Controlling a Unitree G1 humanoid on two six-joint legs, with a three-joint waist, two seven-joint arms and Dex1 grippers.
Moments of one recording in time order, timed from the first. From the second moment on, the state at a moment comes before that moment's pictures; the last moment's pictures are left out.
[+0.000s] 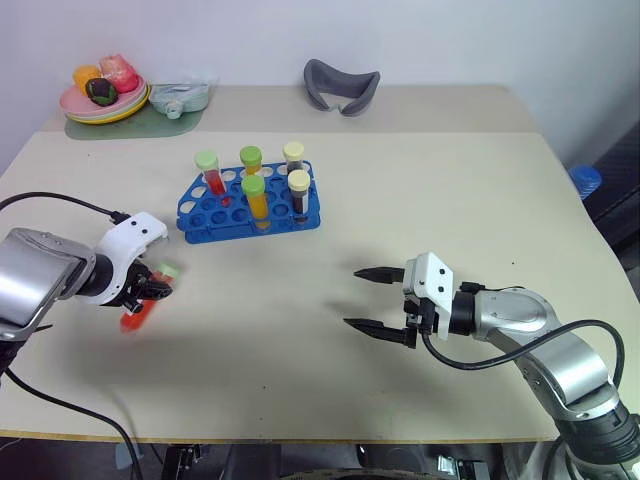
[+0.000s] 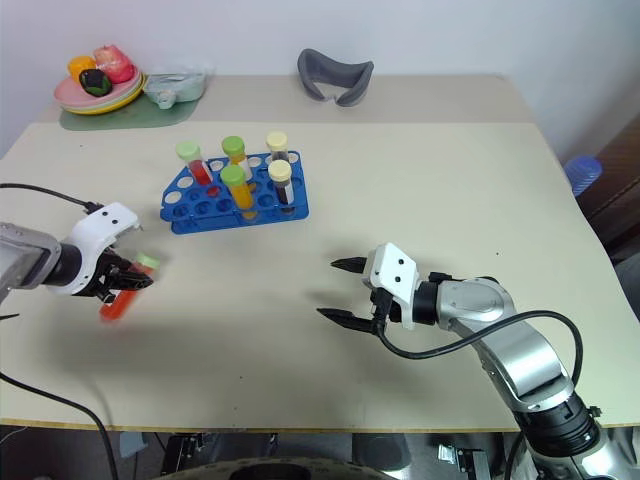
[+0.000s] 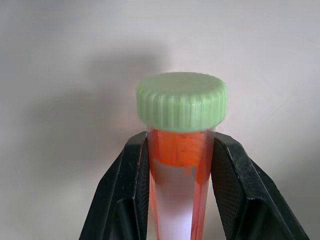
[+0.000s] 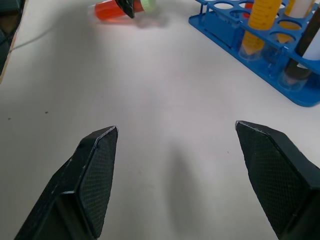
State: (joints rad) left arm -0.44 1.20 -0.12 -0.30 -0.41 1.37 -0.84; right arm -0.15 -0.68 0.14 -0.54 0.41 0.48 0.88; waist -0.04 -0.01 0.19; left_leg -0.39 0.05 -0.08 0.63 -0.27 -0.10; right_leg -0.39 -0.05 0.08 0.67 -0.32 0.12
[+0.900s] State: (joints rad) left arm -0.50 1.14 -0.02 -0.26 -0.42 1.33 -0.78; right arm -0.17 -0.68 0.14 -0.53 0.42 0.50 0.87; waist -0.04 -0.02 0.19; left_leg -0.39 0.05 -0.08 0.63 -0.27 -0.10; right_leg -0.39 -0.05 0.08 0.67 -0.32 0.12
